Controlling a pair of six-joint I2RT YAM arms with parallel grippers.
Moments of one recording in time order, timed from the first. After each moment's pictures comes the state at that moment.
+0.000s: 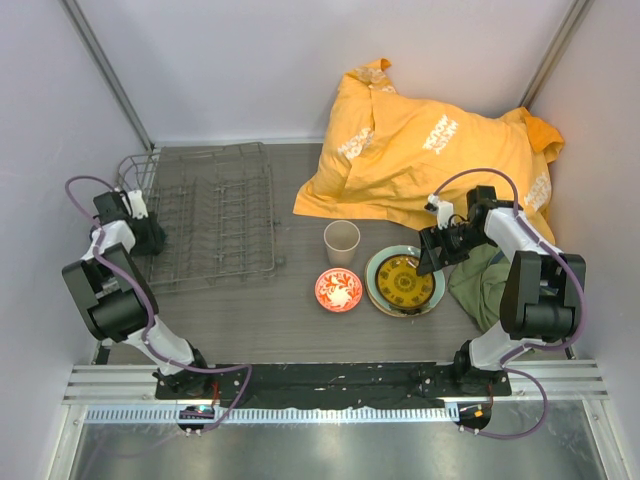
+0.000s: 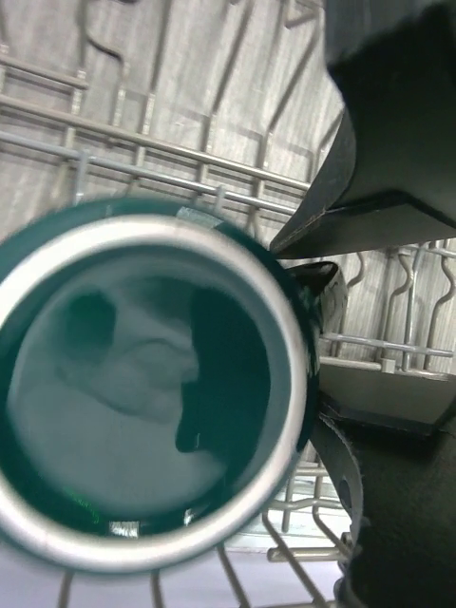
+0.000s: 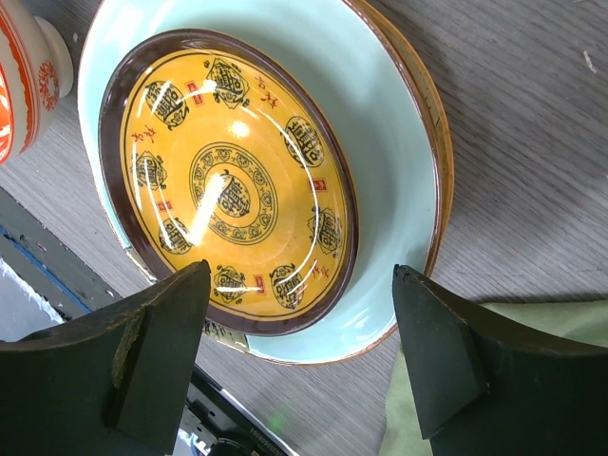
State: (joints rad) left arm 0.50 1.68 1.07 -0.38 0.12 0.19; right arm -0.10 1.58 1.03 -0.89 -0.59 -0.51
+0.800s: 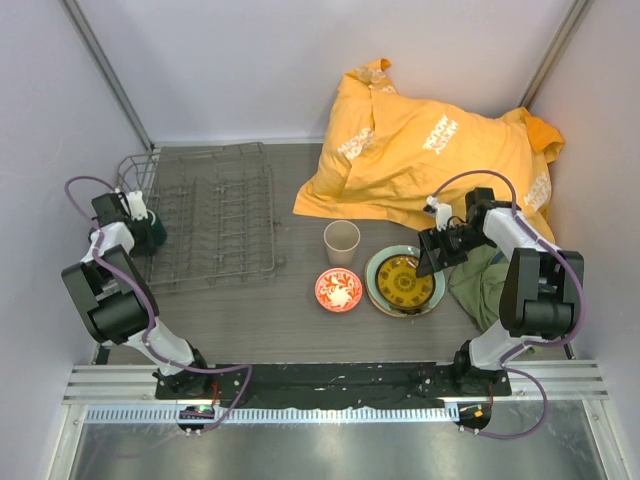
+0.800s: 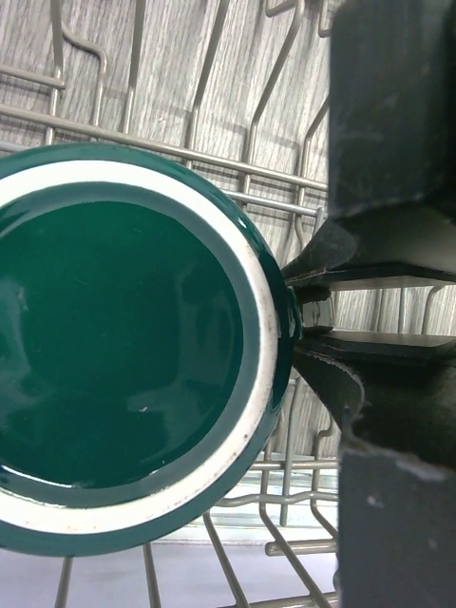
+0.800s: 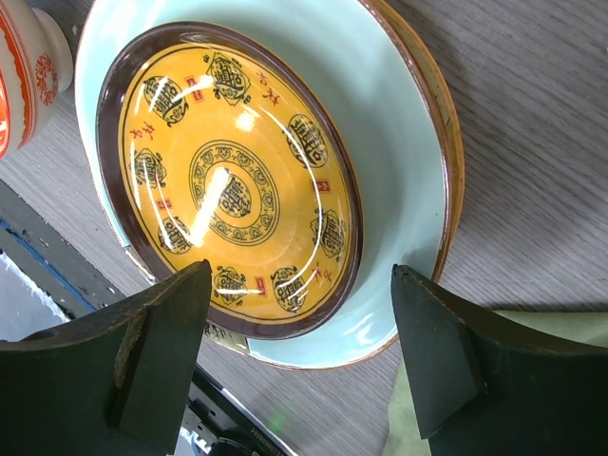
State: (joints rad) left arm 0.51 1.66 1.04 -0.38 0.14 0.24; right arm -0.10 1.60 1.02 -0.88 -0.60 -0.52
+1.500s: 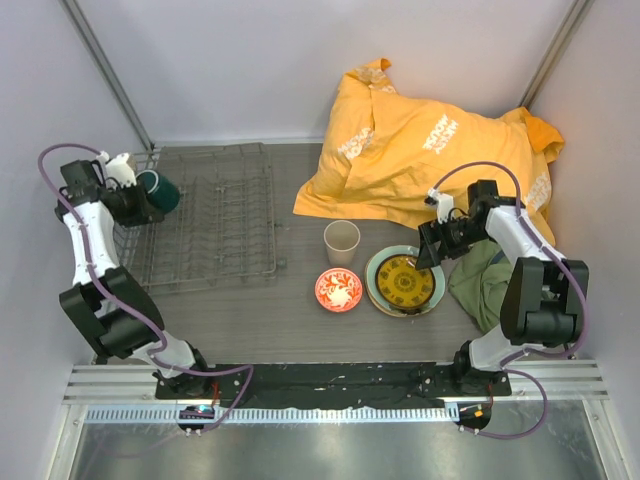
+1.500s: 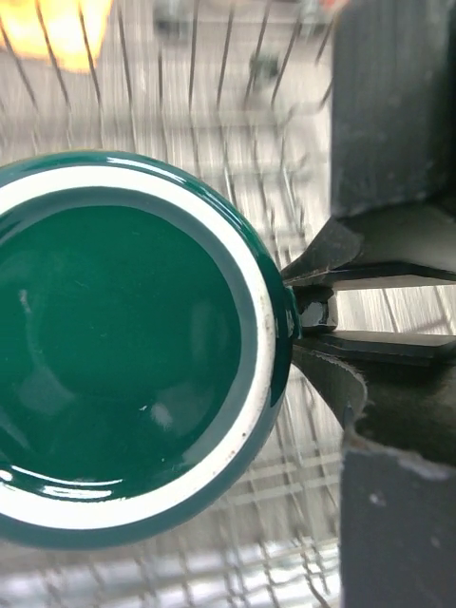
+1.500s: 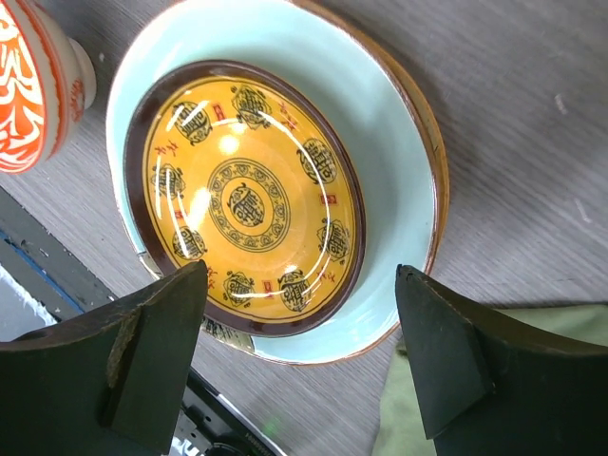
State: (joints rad) left arm 0.51 1.55 1.36 -0.78 0.53 0.26; right arm -0.09 1.55 1.06 -0.89 -0.60 -0.52
